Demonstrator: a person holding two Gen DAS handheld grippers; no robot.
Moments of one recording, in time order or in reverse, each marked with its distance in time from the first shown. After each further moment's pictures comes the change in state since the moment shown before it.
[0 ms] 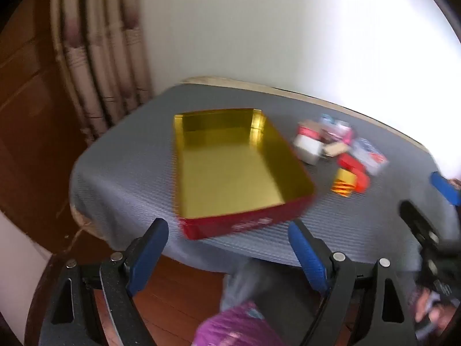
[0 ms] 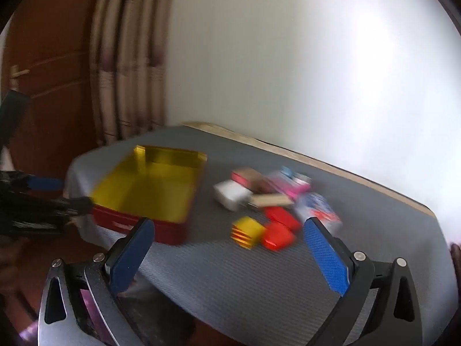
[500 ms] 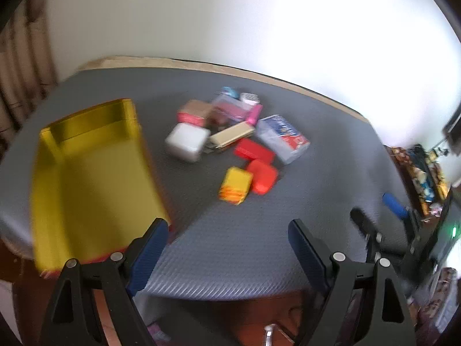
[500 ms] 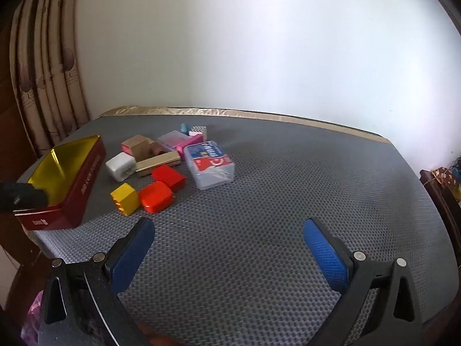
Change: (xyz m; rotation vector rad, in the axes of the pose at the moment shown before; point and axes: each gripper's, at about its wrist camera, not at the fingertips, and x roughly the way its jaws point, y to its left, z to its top) left arm 0.072 -0.123 0.056 0.121 0.193 -0.363; right arm -0.017 -0.105 -0.041 0.212 0.098 -0.241
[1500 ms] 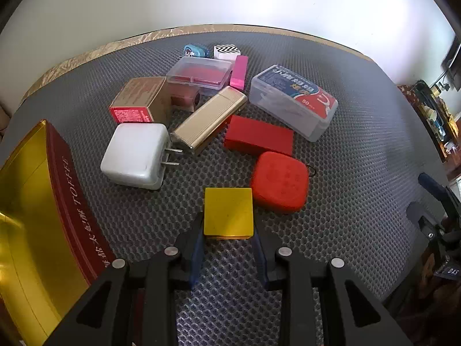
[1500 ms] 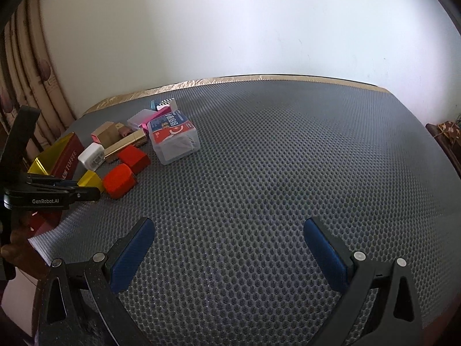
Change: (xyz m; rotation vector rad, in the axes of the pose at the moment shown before) left arm 0.112 0.012 0.031 0.236 0.177 0.026; right arm 0.054 -0.047 -0.018 0.147 0.157 0.030
